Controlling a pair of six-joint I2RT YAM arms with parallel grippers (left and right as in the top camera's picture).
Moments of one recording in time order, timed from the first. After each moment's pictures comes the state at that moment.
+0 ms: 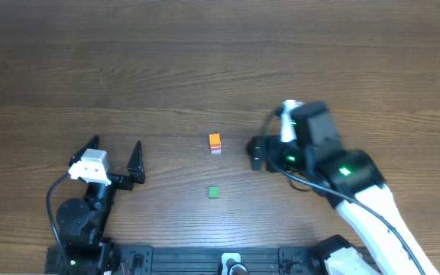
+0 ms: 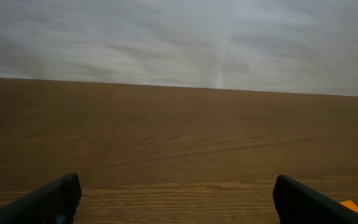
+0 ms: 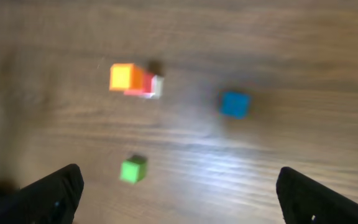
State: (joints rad) left arm -0.05 0.01 0.01 -0.06 0.11 -0.12; right arm 0.45 1.10 0.97 -0.90 -0.17 0.40
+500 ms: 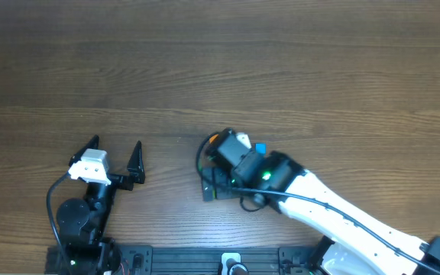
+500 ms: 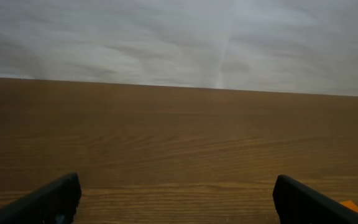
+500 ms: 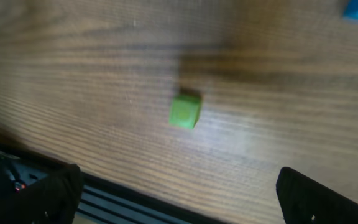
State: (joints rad) left arm -0.05 0.01 0.01 -0.06 0.11 -0.12; right arm 0.90 1.34 1.02 -0.93 -0.07 0.78
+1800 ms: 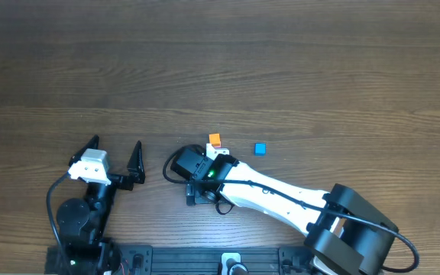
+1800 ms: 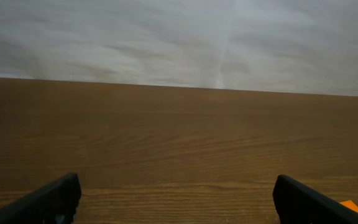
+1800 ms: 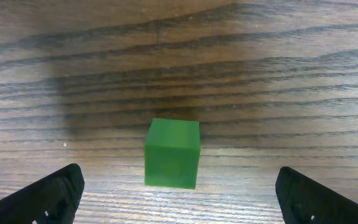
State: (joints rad) left arm -0.05 0.01 0.01 -0.06 0.11 -0.12; right arm 1.01 1.70 1.02 -0.80 0.02 0.97
